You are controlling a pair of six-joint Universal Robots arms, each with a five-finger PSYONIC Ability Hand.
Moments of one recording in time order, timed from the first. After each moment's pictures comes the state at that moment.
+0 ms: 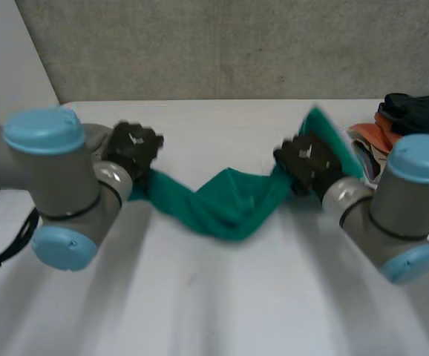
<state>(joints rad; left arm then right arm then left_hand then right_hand) 4.23 -2.12 -1.33 3.26 -1.62 3.67 1.95 -1.02 1.49 -0.32 1.27 2.64 1.15 1.16 1.15 1.15 0.97 1.08 1.10 1.11 1.11 0.91</state>
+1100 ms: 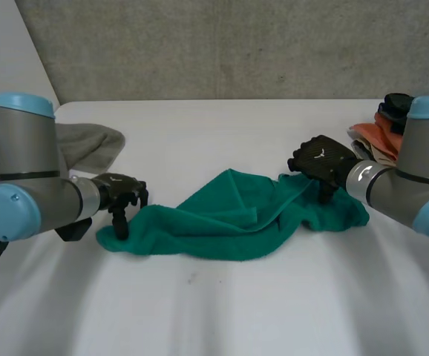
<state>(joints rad) 4.44 -2.28 -1.11 2.68 -1.36 3.54 1.81 -0.83 1.08 0.20 1.13 2.29 0.48 0.47 0.47 0.47 0.30 0.48 0.47 0.48 0.49 0.32</state>
